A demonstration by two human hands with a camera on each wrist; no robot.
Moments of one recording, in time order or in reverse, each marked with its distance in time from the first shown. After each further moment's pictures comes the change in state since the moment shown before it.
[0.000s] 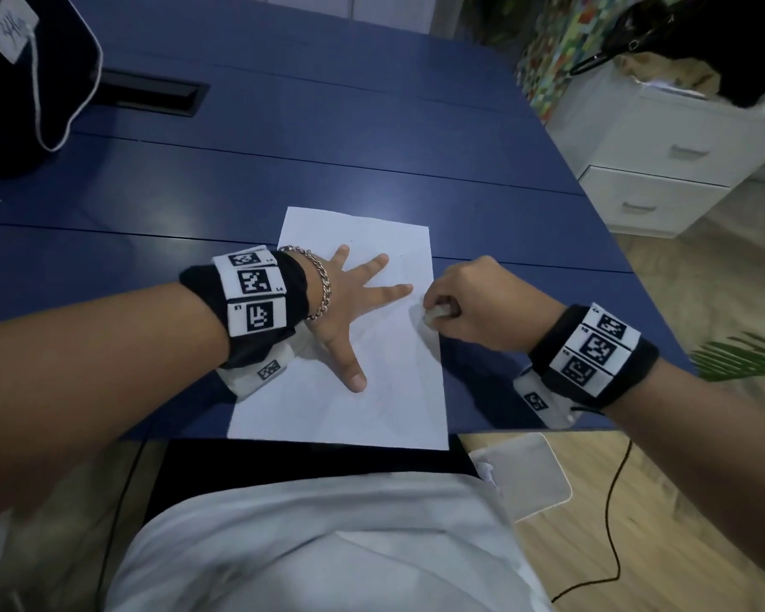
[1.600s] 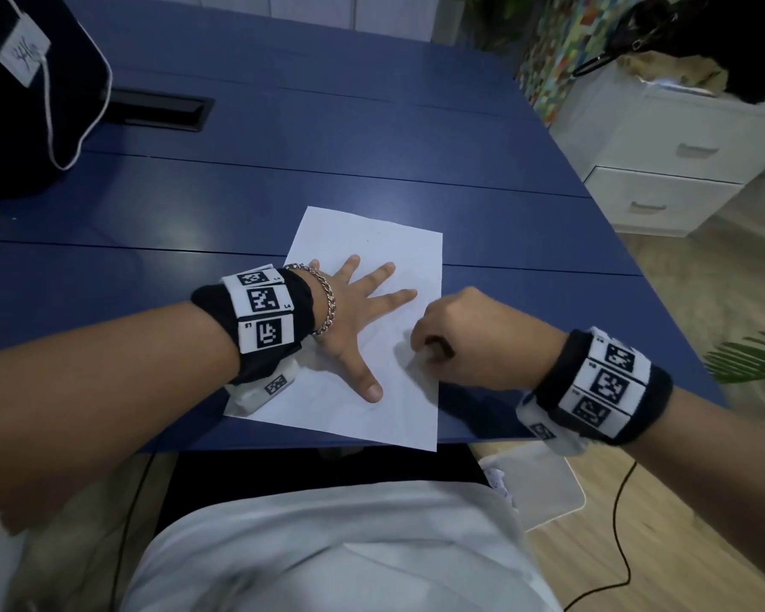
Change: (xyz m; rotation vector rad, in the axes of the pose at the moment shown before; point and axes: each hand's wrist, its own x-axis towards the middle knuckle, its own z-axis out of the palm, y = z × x) left_hand 0.008 -0.001 0.009 -0.062 0.040 0.023; right_hand -0.013 -0.026 0.000 -0.063 -0.171 -0.112
